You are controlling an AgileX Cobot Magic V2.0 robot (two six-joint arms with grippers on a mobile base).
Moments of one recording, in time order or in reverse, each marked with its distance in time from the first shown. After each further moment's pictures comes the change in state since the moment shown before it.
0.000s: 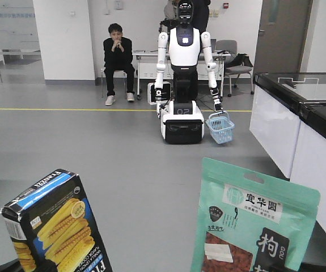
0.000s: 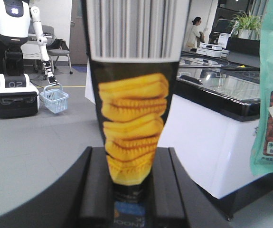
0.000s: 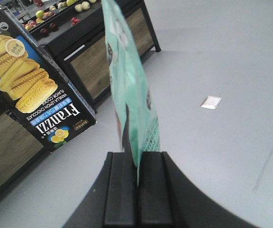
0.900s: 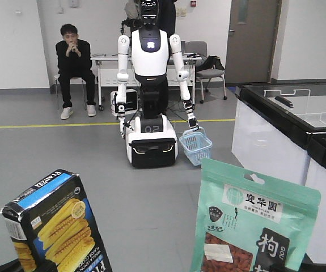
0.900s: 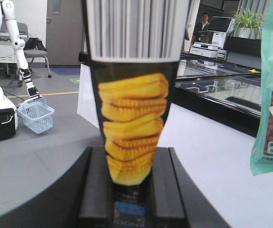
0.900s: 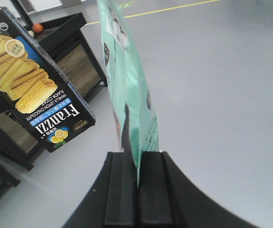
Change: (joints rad) left arm 0.000 0.000 0.000 0.000 0.000 0.000; right arm 0.000 0.000 0.000 0.000 0.000 -0.001
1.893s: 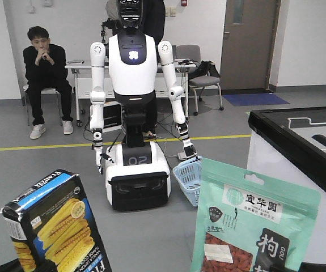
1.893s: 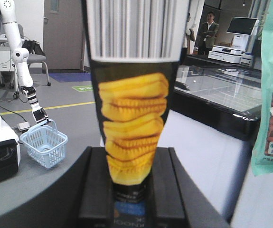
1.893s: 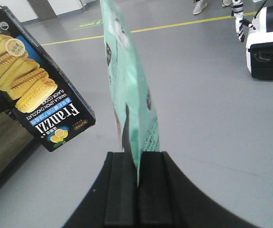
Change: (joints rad) left arm 0.000 0.001 0.000 0.000 0.000 0.000; right arm 0.000 0.000 0.001 0.000 0.001 -0.001
